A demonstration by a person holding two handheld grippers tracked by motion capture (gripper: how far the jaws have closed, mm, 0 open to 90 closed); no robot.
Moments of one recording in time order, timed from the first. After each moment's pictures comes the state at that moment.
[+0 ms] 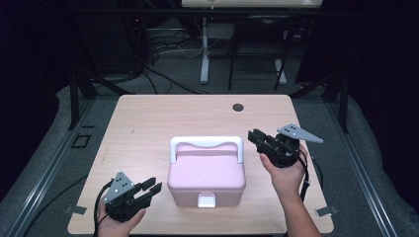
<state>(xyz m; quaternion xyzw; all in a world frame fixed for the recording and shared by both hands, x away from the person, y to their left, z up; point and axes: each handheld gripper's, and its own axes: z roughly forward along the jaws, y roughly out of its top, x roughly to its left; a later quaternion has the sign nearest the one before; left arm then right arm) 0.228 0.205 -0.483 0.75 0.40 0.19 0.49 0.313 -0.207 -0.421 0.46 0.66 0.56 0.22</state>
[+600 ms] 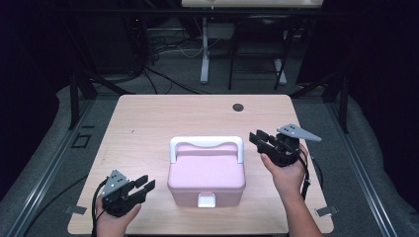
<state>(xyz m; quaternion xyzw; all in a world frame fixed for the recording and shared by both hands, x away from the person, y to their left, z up) 0.245 0.223 -0.507 0.74 0.45 0.19 0.47 0.321 -0.213 -0.430 0.47 0.67 0.53 0.22</state>
